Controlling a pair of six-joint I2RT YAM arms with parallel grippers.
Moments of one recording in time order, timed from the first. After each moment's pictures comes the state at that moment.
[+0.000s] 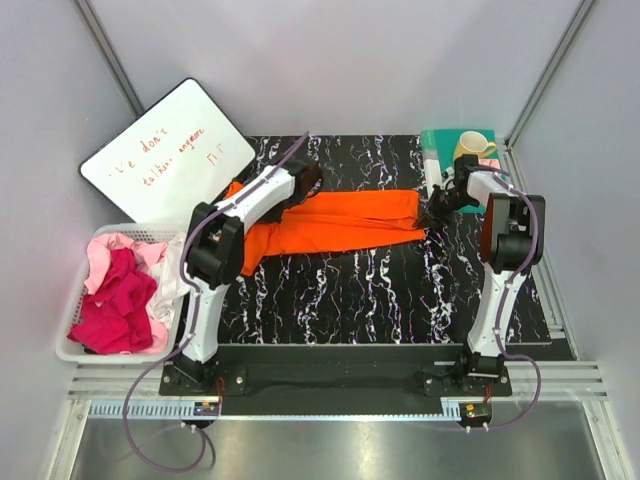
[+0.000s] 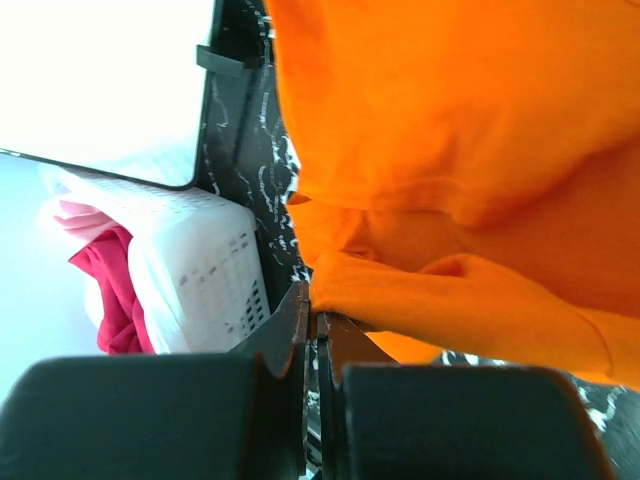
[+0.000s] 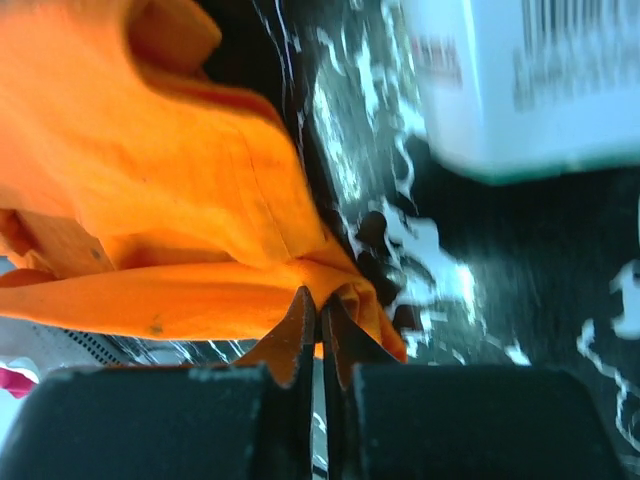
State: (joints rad) left arm -0.52 2.18 1.90 -1.34 -0.78 -0.37; right arm -0.07 2.18 1.58 -0.73 -0.50 0.38
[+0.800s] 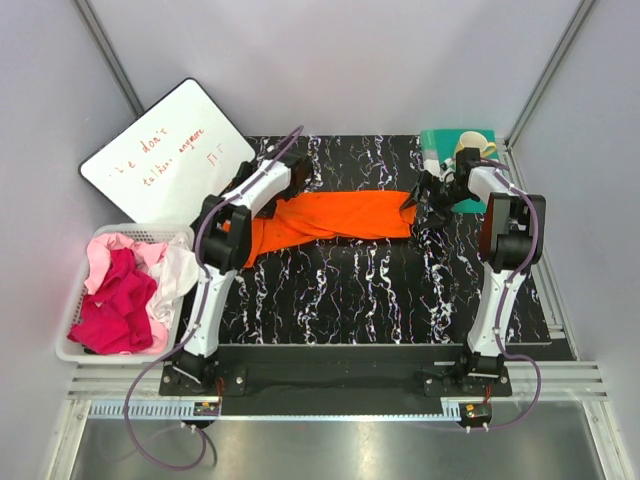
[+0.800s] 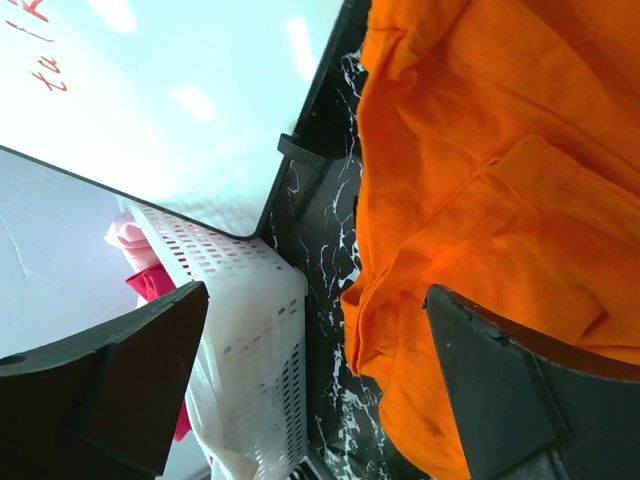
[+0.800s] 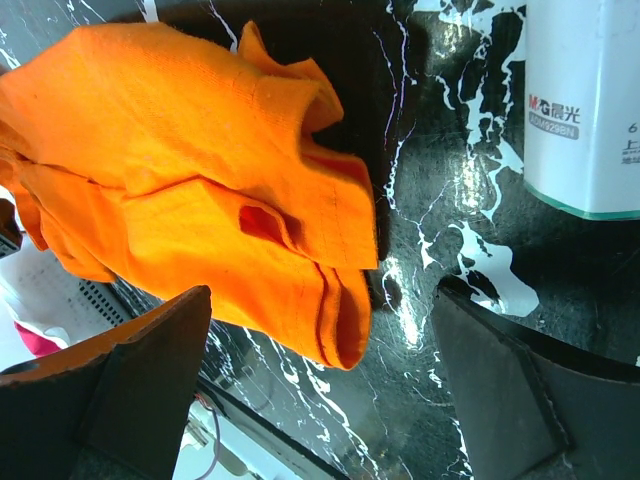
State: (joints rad) left arm -0.42 2.40 2.10 -1.34 -0.98 -0.35; right arm -0.07 2.20 1.65 -0.73 -0.59 0.37
